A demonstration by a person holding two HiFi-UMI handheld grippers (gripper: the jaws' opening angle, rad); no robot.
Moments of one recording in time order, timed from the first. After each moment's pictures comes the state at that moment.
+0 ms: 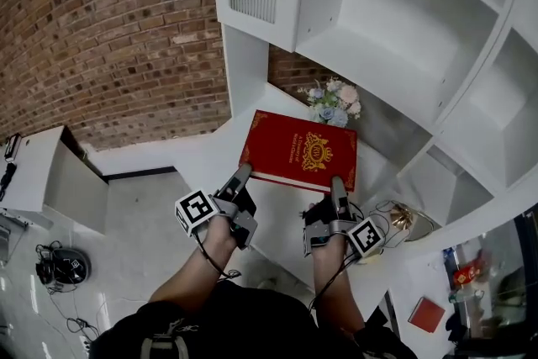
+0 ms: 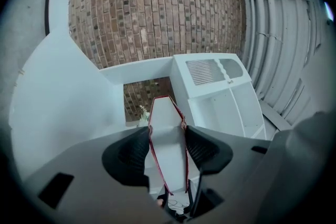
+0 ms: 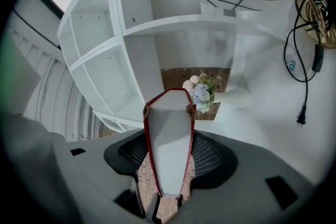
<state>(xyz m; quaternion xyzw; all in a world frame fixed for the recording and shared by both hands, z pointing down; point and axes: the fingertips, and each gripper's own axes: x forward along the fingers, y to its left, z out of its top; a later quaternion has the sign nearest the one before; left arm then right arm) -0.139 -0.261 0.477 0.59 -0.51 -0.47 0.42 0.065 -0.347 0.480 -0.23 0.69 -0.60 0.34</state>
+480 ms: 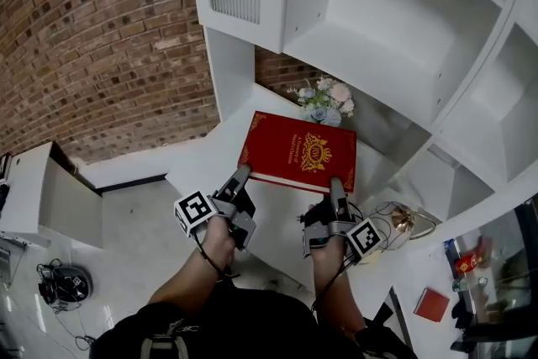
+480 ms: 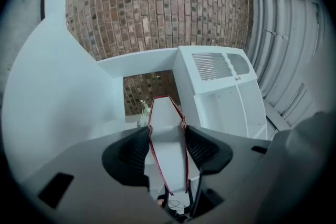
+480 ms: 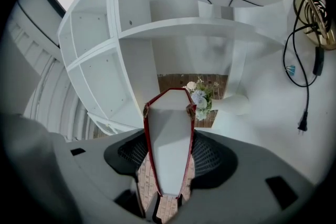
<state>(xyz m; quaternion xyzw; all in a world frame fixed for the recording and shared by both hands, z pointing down) -0.149 -0.300 0.490 0.60 -0.49 -0.45 0.45 0.061 -0.366 0.488 -0.27 0.68 -0.59 0.36</state>
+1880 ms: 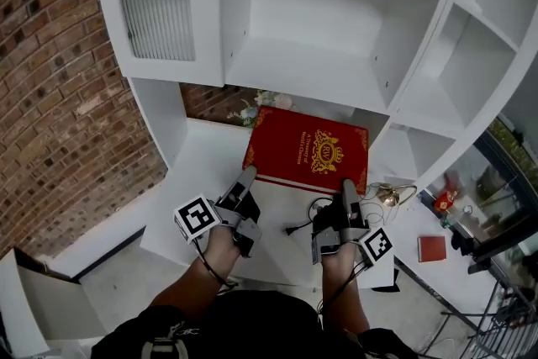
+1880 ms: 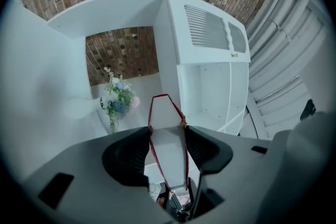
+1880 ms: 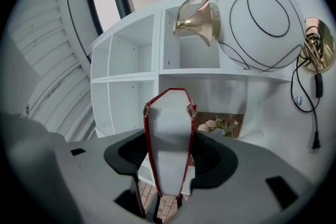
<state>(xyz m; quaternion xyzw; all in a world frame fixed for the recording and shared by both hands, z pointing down) -0.113 -0.380 0.407 0.73 -0.27 -0.39 0.49 0.101 -0.351 0.422 -0.39 0.64 -0.44 0.50</state>
